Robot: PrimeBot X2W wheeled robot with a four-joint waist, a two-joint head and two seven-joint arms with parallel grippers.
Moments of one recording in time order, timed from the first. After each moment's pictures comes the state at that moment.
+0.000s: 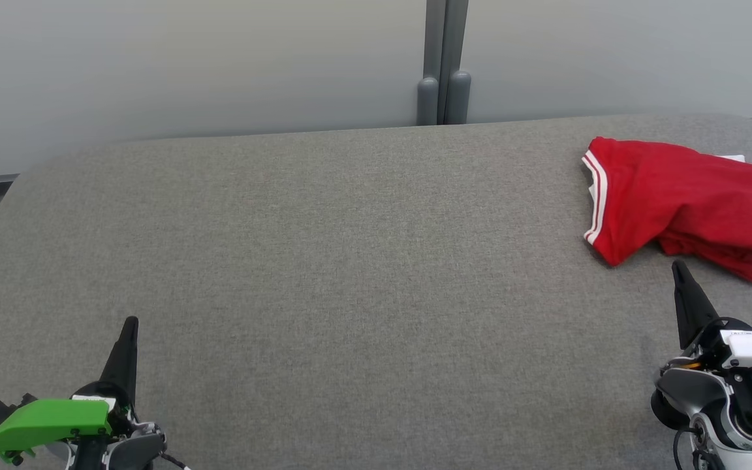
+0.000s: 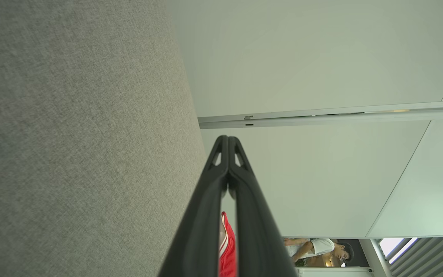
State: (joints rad) left arm -0.04 0.05 0.04 0.27 -1.63 -0.11 0.08; right arm -0.05 -0.08 -0.07 0.27 1.65 0.11 0.06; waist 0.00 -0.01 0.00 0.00
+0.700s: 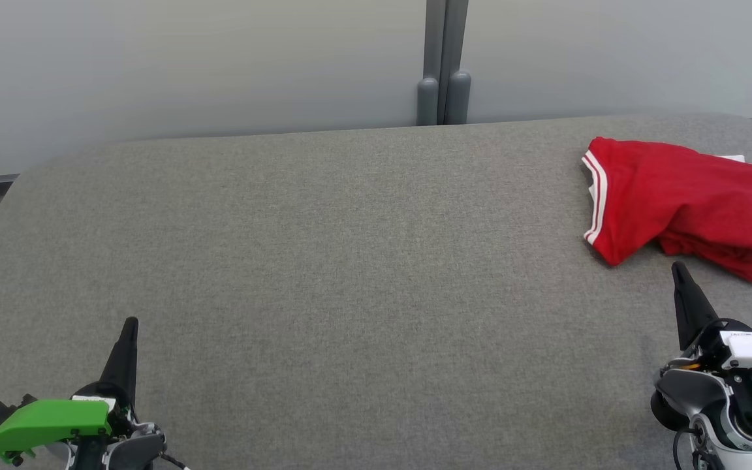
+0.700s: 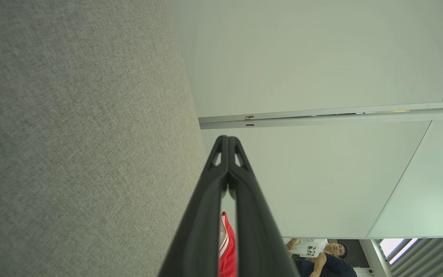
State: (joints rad) left arm -0.04 0.05 0.04 0.28 -1.63 -0.12 0.08; right arm -0.05 -0.08 -0.07 0.27 1.65 0.11 0.06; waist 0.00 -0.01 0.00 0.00
